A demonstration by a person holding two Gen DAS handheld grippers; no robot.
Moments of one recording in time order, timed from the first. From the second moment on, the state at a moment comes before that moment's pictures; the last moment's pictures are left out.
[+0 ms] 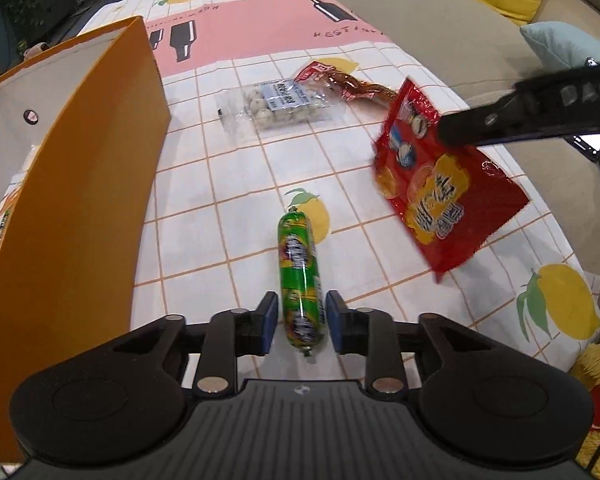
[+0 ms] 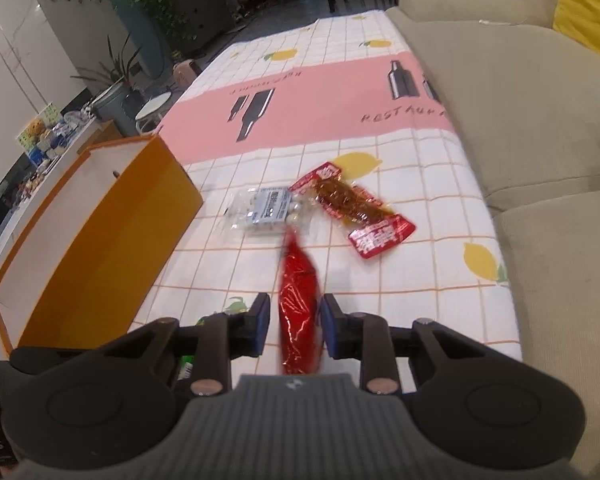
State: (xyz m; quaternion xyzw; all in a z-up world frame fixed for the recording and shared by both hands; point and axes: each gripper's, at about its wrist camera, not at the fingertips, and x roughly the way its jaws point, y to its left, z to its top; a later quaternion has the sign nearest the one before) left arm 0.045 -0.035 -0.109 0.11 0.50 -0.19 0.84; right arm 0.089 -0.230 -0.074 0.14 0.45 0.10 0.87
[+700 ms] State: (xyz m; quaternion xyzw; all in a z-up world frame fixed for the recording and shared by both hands) left arm 0.065 -0.036 -0.121 0.07 0.52 -0.19 0.83; right arm 0.114 -0.203 -0.125 0.14 0.50 0.14 0.85
